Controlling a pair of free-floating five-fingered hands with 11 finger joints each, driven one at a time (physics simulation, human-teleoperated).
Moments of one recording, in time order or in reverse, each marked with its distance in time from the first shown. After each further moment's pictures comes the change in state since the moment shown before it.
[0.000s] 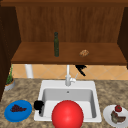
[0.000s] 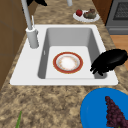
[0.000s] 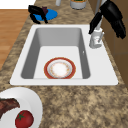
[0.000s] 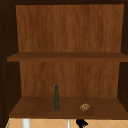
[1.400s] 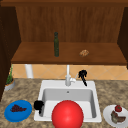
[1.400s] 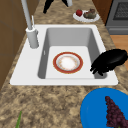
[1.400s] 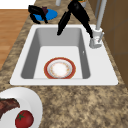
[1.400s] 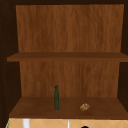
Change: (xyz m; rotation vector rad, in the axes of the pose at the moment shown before) left hand 0.000 0.000 0.000 0.000 0.000 0.000; right hand -0.042 0.109 0.091 -0.041 -0.403 -0.242
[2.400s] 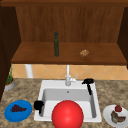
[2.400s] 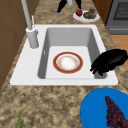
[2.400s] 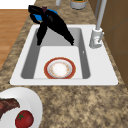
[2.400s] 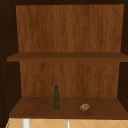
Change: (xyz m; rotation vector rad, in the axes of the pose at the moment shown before) left hand 0.000 0.000 0.000 0.000 0.000 0.000; right hand -0.041 0.094 0.052 -0.111 -0.172 -0.127
